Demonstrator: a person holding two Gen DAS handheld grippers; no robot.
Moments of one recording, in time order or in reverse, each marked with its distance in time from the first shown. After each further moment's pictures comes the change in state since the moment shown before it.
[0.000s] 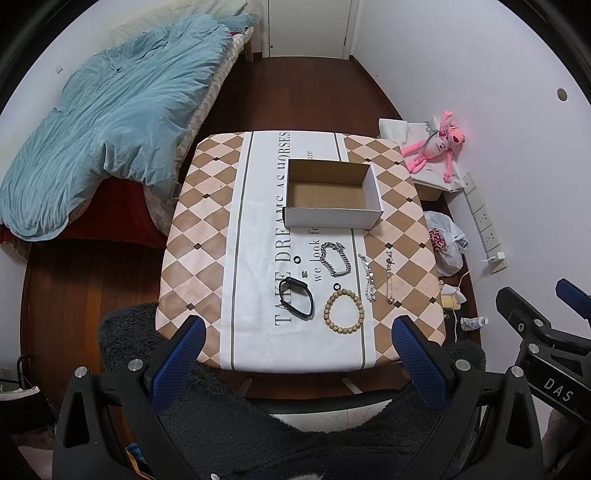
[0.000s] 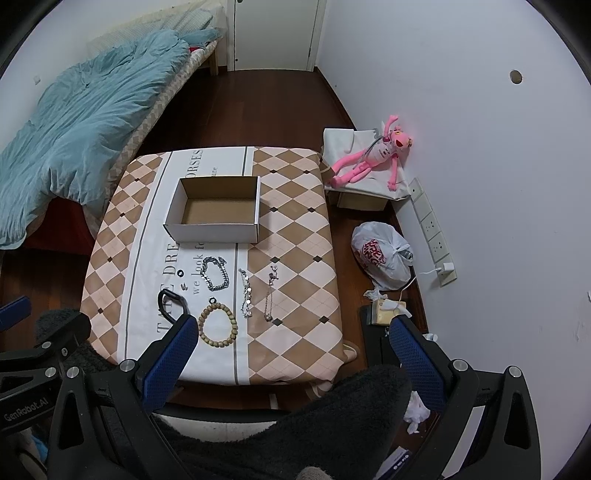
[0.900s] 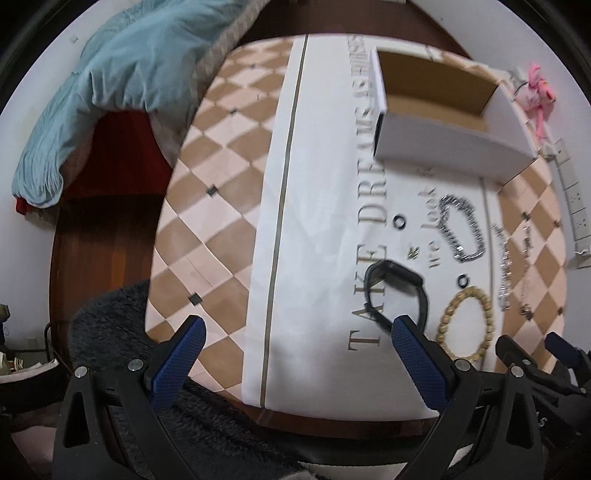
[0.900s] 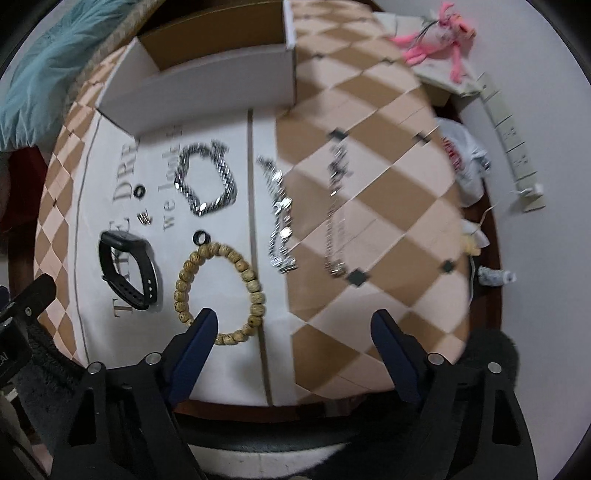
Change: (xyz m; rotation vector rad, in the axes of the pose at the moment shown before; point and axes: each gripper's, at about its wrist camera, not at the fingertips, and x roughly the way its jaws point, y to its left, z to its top) left arm 0.197 0.050 -0.015 -0.062 0.209 0.220; right arm 0.249 0.059 -0.048 0.036 0.356 0.121
